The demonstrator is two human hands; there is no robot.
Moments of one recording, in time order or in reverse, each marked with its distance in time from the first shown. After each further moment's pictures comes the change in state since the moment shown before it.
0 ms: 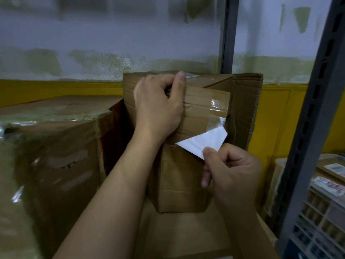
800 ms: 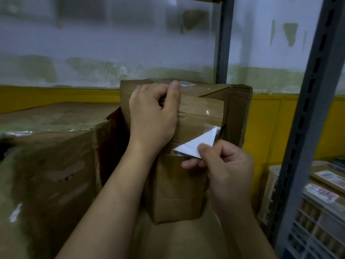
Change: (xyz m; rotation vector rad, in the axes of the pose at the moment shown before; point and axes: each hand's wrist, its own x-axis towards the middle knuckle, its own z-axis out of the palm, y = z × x) left_hand -0.001 -0.003 -0.002 -0.061 0.016 0.064; right_hand 0.019 -0.010 0.009 0.134 -0.038 0.139
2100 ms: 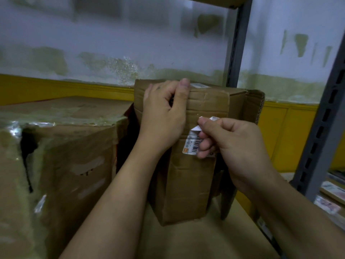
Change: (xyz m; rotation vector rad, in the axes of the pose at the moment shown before) left_hand 0.003 -0.005 -0.010 -0.201 -0.024 -0.101; right_hand 0.040 -0.043 0.017 -0.128 -0.199 0.299
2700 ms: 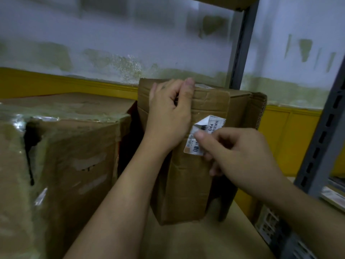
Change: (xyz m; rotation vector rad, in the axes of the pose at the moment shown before) left_hand 0.000 0.003 0.004 -0.033 -0.005 -0.067; right_hand -0.011 -0.007 -0.010 -0.724 -0.111 -0.145
